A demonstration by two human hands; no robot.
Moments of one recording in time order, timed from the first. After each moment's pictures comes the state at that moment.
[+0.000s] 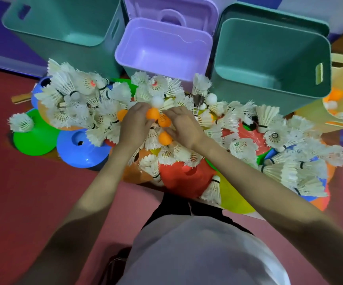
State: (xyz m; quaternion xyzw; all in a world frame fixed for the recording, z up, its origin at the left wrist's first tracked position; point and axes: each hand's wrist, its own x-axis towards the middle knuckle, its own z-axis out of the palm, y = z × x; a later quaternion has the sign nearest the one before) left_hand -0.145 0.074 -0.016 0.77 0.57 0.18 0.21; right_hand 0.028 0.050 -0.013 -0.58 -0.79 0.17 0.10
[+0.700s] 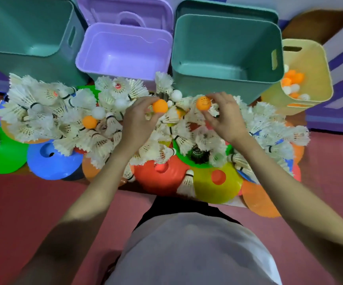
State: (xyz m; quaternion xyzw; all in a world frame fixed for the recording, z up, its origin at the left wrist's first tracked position) left_hand -0.037 0.046 0.014 0.75 0.49 0.31 0.32; right_hand 0.205 -0.012 0.012 -0.70 -0.66 0.11 0.27
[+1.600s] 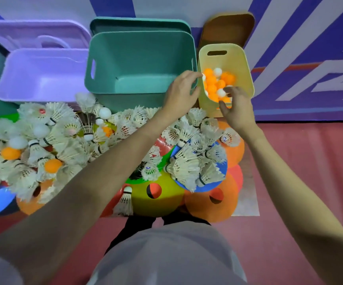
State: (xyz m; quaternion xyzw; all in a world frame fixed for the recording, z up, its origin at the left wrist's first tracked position) left_hand 0.286 0.048 0.018 0.86 0.34 0.27 0.27; right_hand 0.443 -0.060 0.001 -0.81 -0.53 0.09 0.26
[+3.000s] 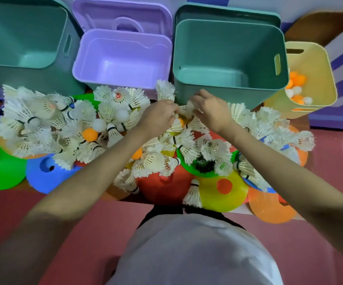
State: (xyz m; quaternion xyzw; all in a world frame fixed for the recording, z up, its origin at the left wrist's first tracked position) left_hand 0.001 0.112 0.002 0.91 0.36 0.06 0.19; right_hand 0.187 0.057 0.001 -0.68 -0.73 0.08 0.07
